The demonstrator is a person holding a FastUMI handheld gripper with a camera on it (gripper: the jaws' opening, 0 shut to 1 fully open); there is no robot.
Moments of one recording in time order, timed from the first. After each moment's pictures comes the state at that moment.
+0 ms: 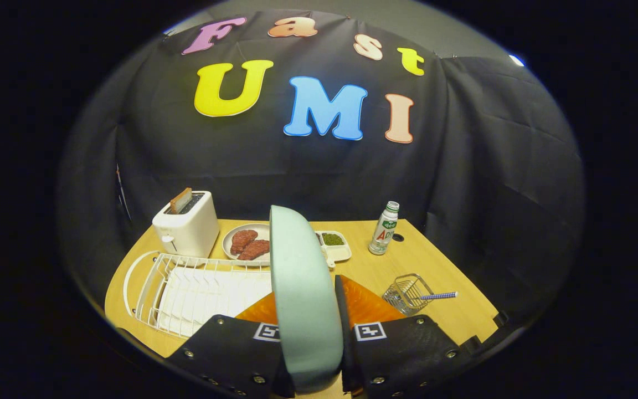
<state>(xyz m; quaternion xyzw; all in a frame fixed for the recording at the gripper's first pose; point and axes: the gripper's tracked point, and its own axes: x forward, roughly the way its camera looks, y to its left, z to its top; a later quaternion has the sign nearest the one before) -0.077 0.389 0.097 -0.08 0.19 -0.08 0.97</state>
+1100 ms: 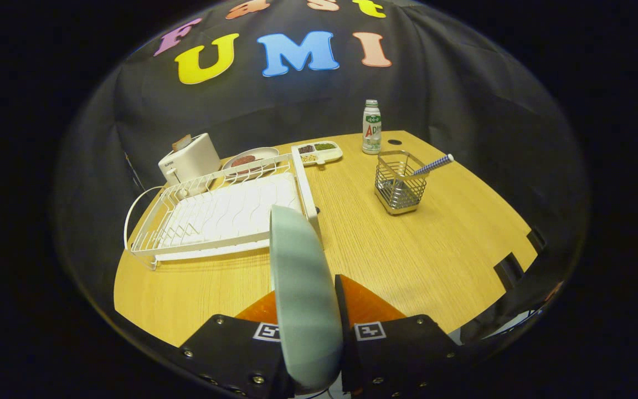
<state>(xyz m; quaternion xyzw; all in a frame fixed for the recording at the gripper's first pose) -0.191 0.331 -0.057 0.06 0.33 -0.04 0.94</state>
